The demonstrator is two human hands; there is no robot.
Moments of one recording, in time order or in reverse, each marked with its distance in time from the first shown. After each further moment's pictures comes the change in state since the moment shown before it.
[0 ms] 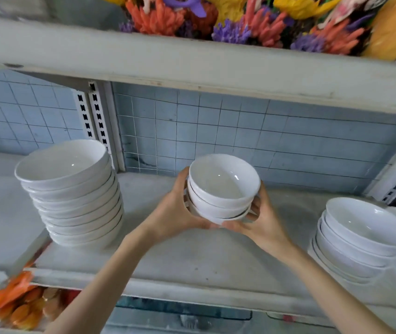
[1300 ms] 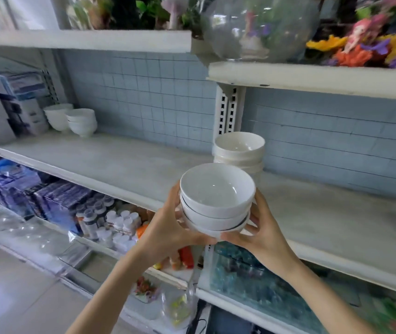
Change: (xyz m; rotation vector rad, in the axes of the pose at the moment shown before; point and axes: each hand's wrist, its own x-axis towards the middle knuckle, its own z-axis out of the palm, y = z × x) left_hand -0.277 0.020 -0.180 0.063 0.323 -0.090; right_hand -0.106 -0.118 0.248 0.181 -0.341 -0.065
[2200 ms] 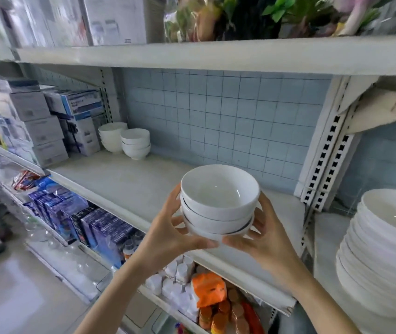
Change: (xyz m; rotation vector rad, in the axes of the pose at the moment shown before) left_hand 0.093 -0.080 -0.223 -0.049 0.154 0.002; right_hand 0.218 0.020 0.171 0.093 -0.076 -0.094
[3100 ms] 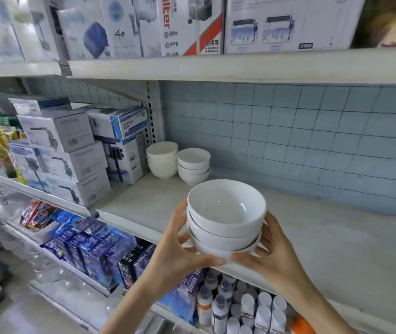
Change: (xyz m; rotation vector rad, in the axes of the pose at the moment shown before) left_hand 0.063 -0.097 -0.306 -0.145 -0.107 0.000; right_hand 0.160 0.038 0.278 0.011 0.151 0.099
